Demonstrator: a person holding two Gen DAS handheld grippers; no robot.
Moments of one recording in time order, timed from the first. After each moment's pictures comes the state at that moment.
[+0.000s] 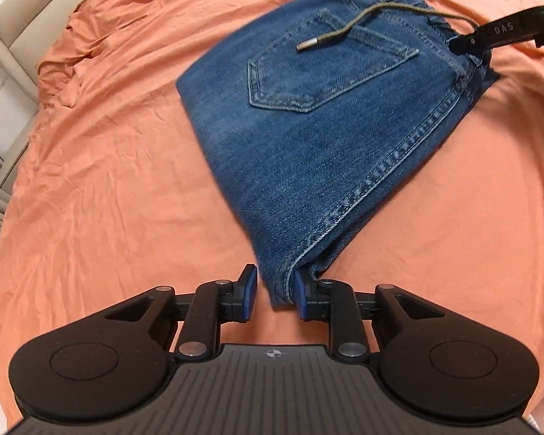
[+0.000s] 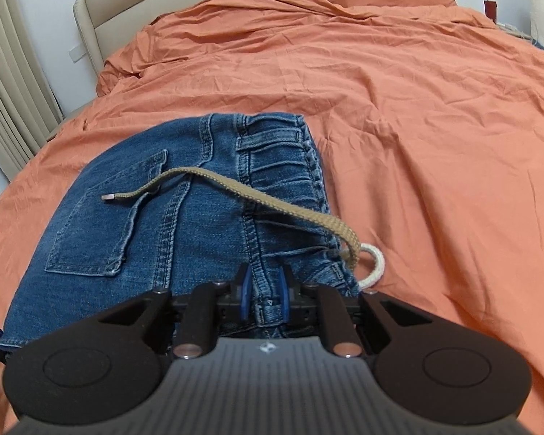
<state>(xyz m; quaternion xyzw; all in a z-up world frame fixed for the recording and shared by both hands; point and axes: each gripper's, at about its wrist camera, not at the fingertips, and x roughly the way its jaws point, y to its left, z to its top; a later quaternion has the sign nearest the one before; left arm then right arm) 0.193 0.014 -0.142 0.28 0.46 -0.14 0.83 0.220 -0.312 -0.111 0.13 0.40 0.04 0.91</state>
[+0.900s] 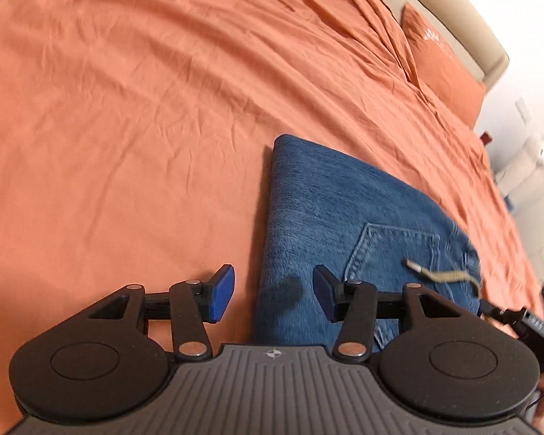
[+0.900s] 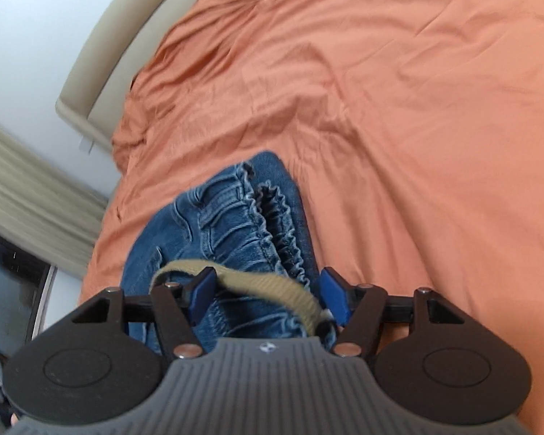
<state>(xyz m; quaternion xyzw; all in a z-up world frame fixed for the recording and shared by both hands) 0.328 0.114 -0.160 -0.22 0.45 -0.12 0.86 0.282 -0.395 -0.144 0.37 0.41 0.09 0.83</state>
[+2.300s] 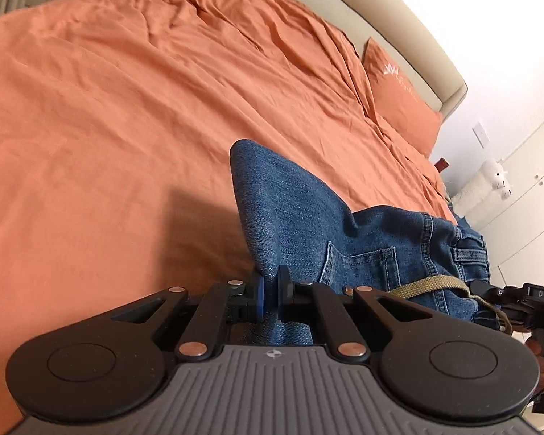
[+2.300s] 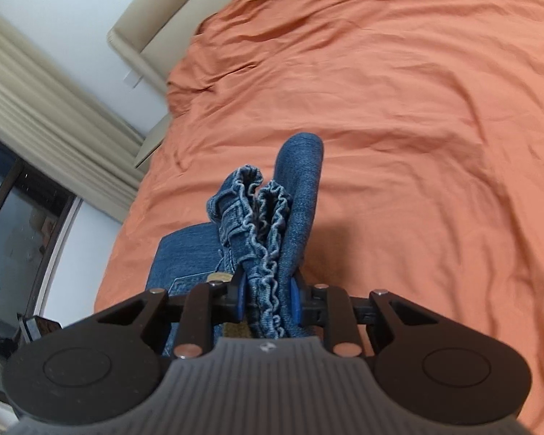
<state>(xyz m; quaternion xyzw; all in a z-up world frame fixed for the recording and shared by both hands) 0.298 0.161 -0.108 -0.25 0.39 -0.17 0.87 0.295 -0.297 -0.008 0.28 0.44 0.18 0.83</state>
